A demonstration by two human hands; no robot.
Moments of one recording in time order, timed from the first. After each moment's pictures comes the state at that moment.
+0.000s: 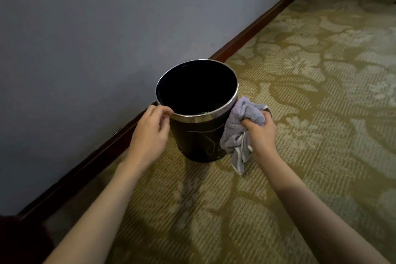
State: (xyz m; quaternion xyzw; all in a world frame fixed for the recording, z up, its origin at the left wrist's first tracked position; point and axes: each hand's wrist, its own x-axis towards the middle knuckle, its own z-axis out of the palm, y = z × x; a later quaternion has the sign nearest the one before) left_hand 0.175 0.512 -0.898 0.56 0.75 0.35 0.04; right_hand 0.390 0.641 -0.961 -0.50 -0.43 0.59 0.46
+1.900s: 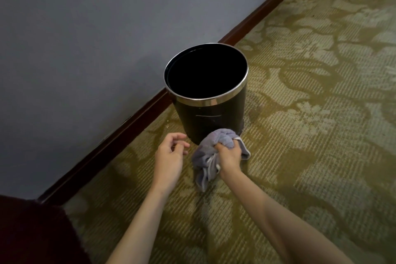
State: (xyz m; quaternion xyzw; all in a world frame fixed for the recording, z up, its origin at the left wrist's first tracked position) left_hand 0.220 0.460 -0.947 0.29 0.78 0.49 0.28; right_hand 0.314 0.563 -1.059 -0.57 -0.30 0.67 0.37
